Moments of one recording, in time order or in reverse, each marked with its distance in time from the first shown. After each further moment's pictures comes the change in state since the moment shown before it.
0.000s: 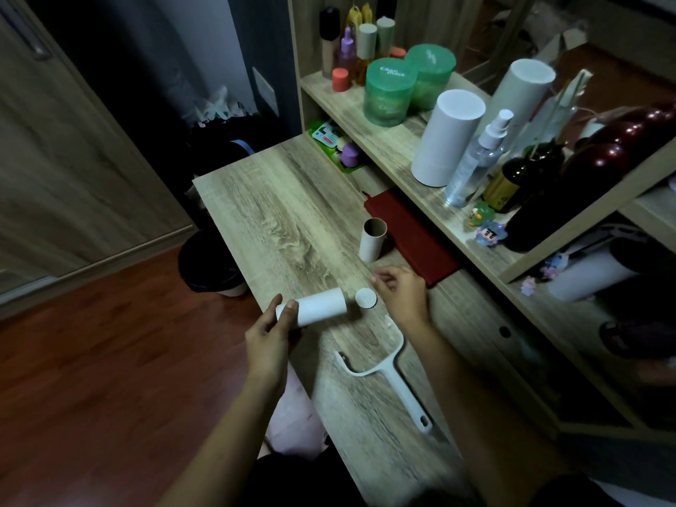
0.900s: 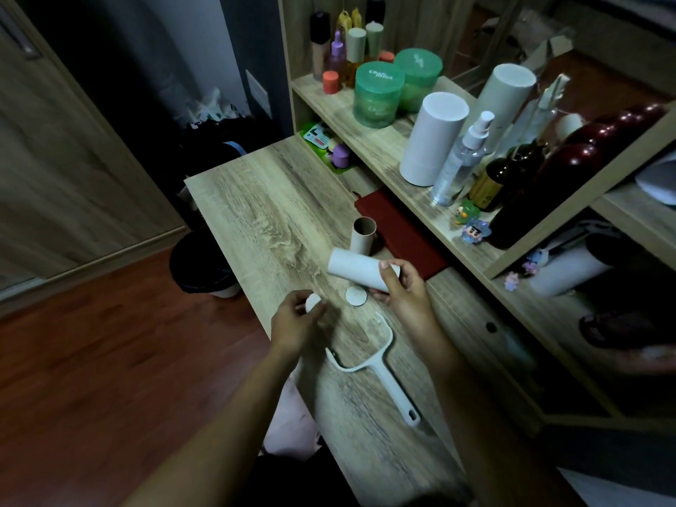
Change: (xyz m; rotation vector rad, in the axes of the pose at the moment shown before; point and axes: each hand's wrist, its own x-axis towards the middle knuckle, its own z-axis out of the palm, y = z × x) left_hand 0.018 -0.017 0.032 0.546 -0.139 0.112; right_hand -0.033 -0.034 -0.035 0.756 -0.076 0.244
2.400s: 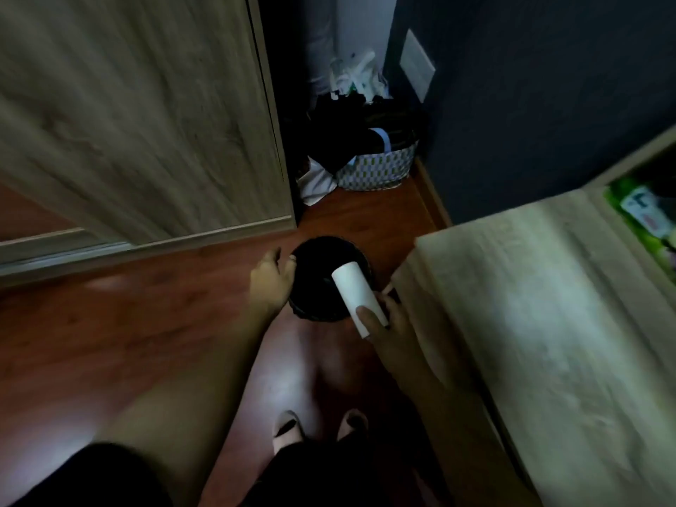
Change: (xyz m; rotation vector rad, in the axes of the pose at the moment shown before) left_hand 0.412 -0.072 -0.368 0.368 0.239 -0.054; right_hand 0.174 0.134 0.457 -0.479 -0.310 0.104
